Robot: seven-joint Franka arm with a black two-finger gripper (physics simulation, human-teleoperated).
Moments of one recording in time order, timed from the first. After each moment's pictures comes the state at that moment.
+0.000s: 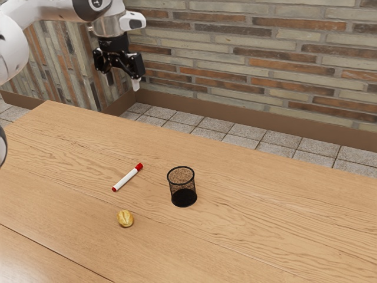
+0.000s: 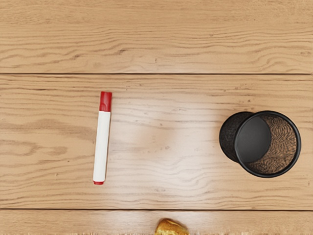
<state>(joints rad) -0.09 0.35 0.16 -1.14 -0.05 1.47 0.06</state>
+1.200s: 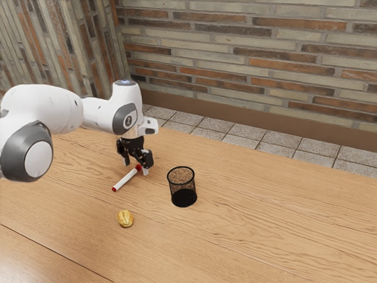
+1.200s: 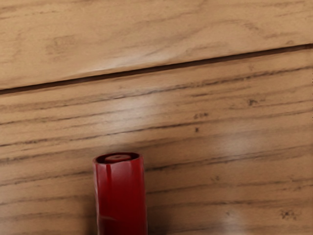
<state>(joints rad) 0.04 0.70 0.10 -1.50 -0.01 2.13 0.26</state>
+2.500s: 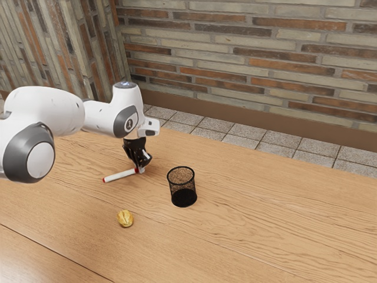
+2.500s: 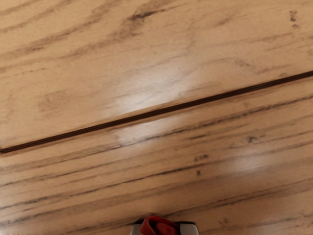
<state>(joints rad) 0.04 0.72 0.10 -1.50 -0.01 2.21 0.37</state>
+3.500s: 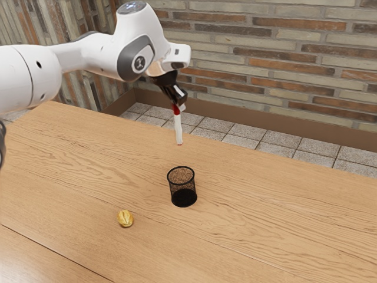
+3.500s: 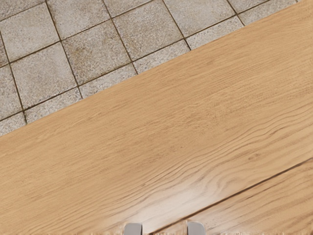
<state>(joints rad) -0.14 0.33 0.02 -1.50 0.00 2.19 0.32</state>
